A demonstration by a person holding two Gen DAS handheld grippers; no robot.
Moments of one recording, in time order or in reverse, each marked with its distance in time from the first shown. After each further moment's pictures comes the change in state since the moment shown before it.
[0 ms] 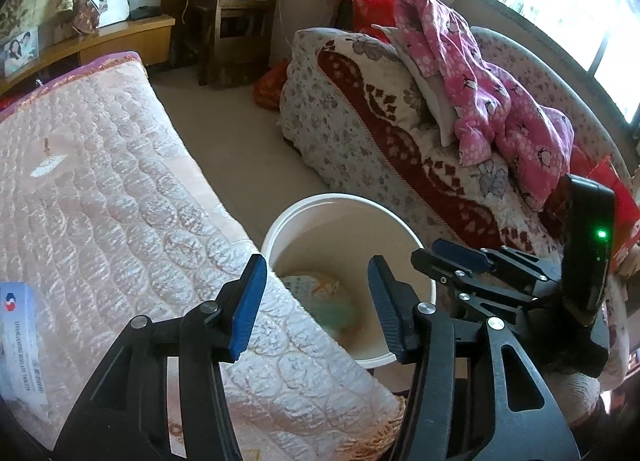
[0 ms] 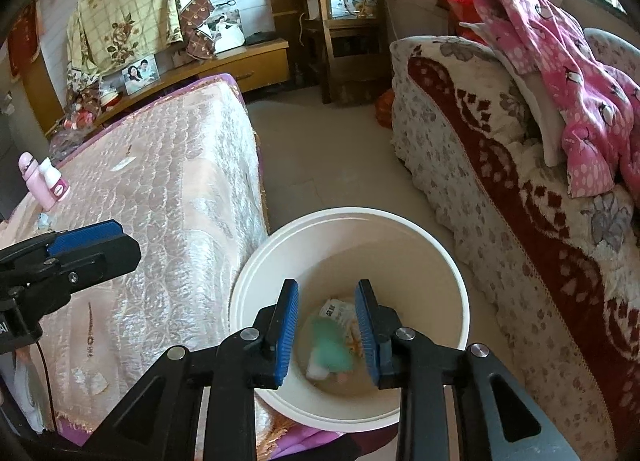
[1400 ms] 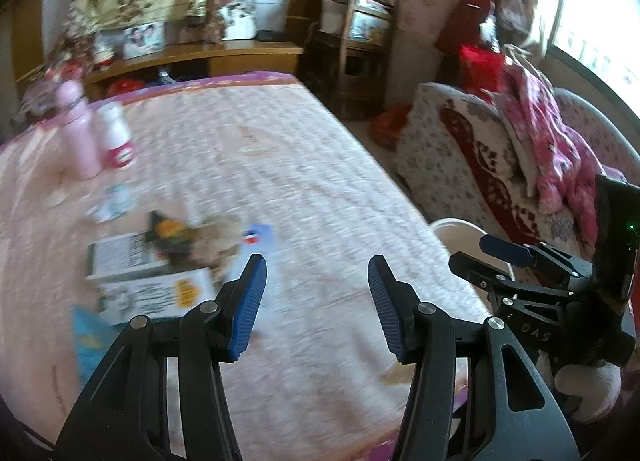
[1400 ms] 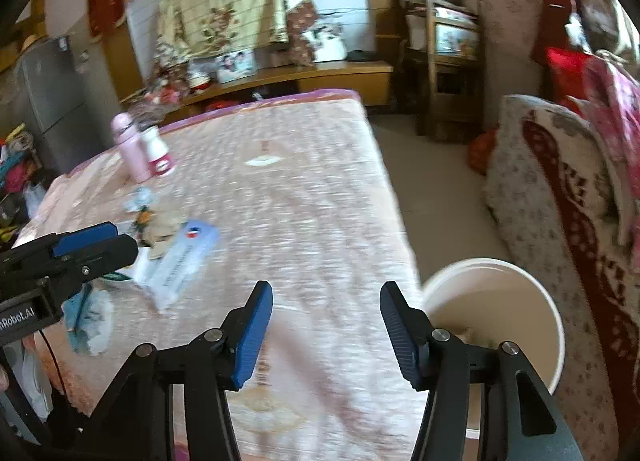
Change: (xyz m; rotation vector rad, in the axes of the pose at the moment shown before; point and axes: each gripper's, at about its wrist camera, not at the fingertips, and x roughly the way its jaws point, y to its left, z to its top) left arm -0.168 0.131 -0.075 -0.187 -0.143 0.317; right arm -0.030 0.180 0.006 -0.212 -0.057 0.221
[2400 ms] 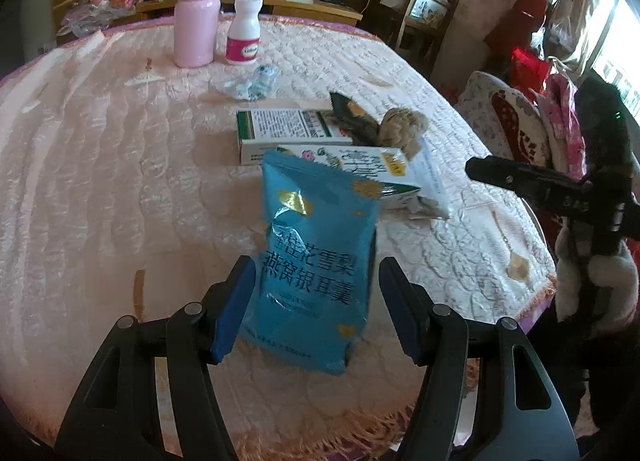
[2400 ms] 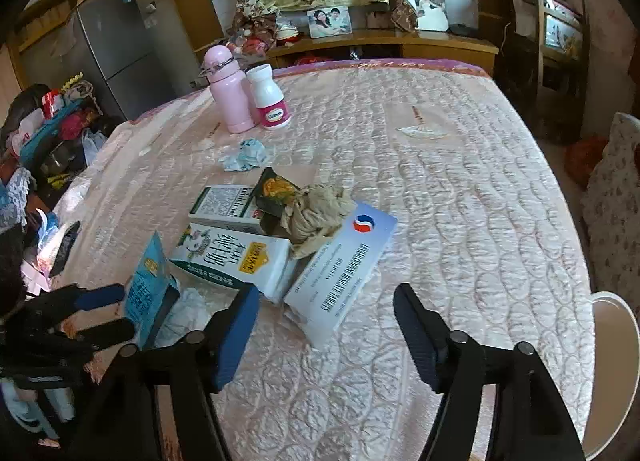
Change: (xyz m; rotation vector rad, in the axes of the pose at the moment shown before) left arm -0.022 0.157 -0.091 -0.142 0.128 0.009; right arm 0.080 0.130 0.019 -0.124 0.138 0.242
